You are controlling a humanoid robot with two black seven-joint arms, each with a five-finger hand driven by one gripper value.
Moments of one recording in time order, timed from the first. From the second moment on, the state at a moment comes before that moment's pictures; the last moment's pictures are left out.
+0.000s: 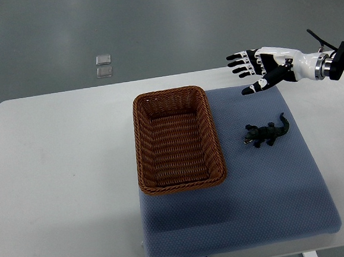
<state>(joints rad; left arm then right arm) 0.05 0.00 -0.12 -0.16 0.03 0.00 0.01 0.97 -0.54 0.40 0.75 -0.81 0.61 0.32</state>
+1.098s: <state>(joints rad) 0.05 0.00 -0.12 -0.16 0.03 0.00 0.01 0.98 -0.66 0.08 0.90 -1.59 0.08 0.57</state>
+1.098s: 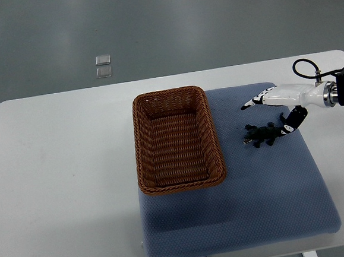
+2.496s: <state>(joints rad) 0.05 0.00 -0.12 -0.16 0.03 0.00 0.01 0.95 -0.57 0.03 0.81 -1.64 -0.01 0.55</state>
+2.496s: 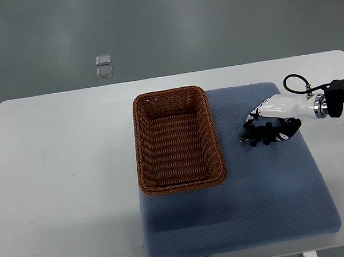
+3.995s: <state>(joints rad) 0.05 0.00 -0.12 -0.16 0.03 0.00 0.01 0.96 -0.58 0.15 0.81 -1.59 0.14 0.55</state>
